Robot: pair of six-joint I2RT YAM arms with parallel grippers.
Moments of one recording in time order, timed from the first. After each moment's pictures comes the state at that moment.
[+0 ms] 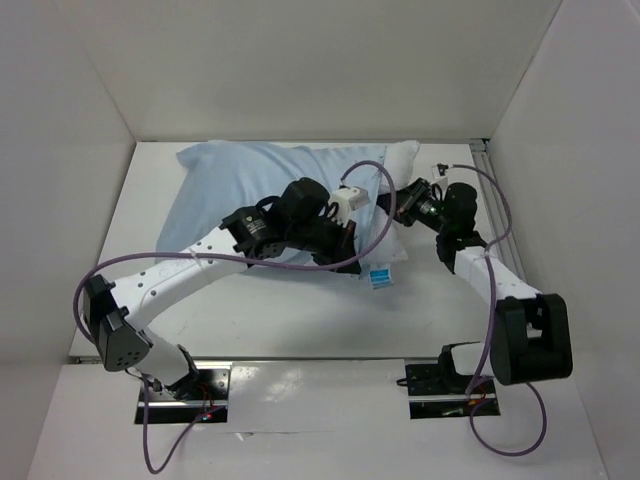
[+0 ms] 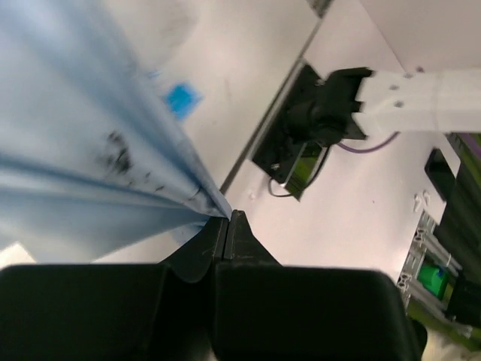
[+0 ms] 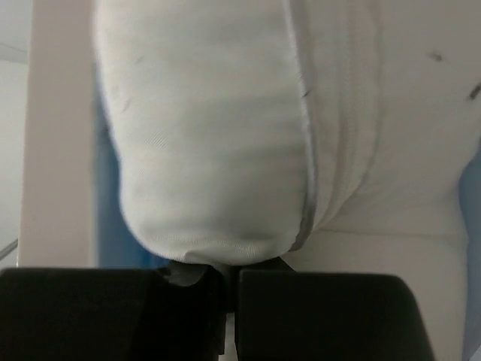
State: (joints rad) left arm -0.90 1.49 1.47 -0.62 0.40 -0.42; right arm 0.07 1.28 0.70 0.46 -0.66 1.13
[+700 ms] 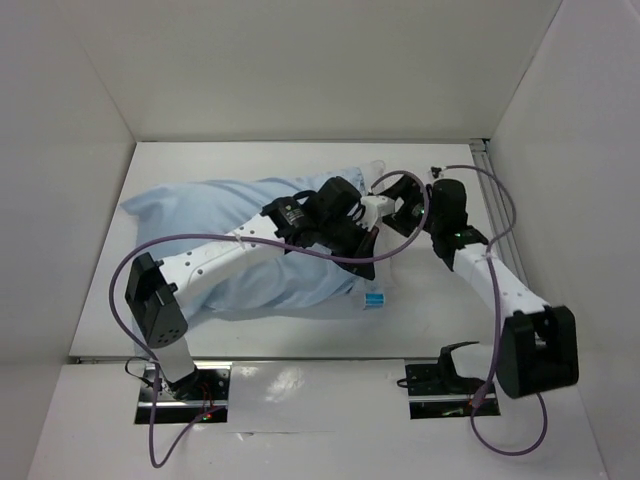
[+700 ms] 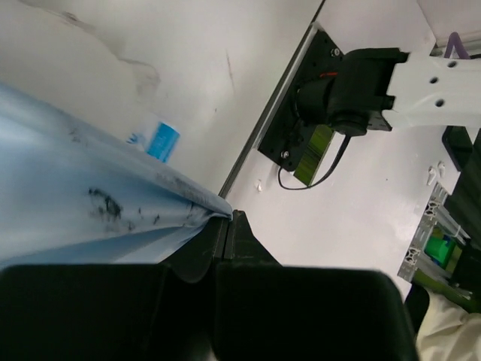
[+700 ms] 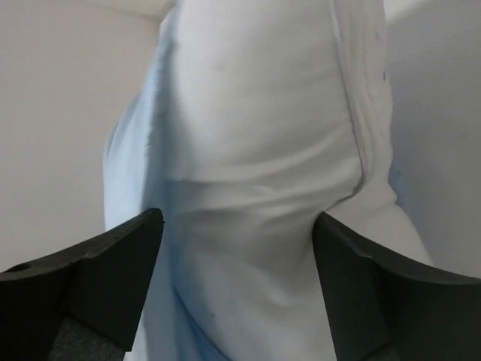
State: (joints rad) left arm -0.94 1.73 1.68 -0.73 0.45 -0.33; right arm 0.17 1.31 0.79 0.14 -0.48 0.98
